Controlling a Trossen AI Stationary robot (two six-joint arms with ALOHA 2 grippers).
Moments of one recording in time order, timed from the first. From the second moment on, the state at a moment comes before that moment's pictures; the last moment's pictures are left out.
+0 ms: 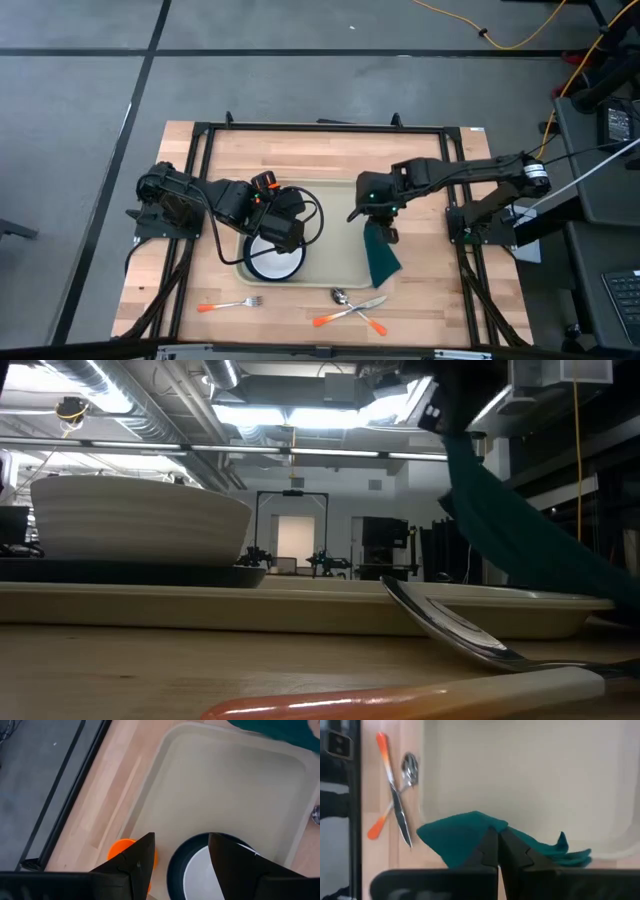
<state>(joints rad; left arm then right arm) -0.35 1.78 2.05 -1.57 -0.56 -0.67 0.05 1.52 1.37 -1.04 -0.20 0.07</state>
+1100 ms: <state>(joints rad) -0.37 1.78 2.05 -1.57 -0.56 -0.64 0.39 1.51 1.98 -1.42 0.22 0.44</state>
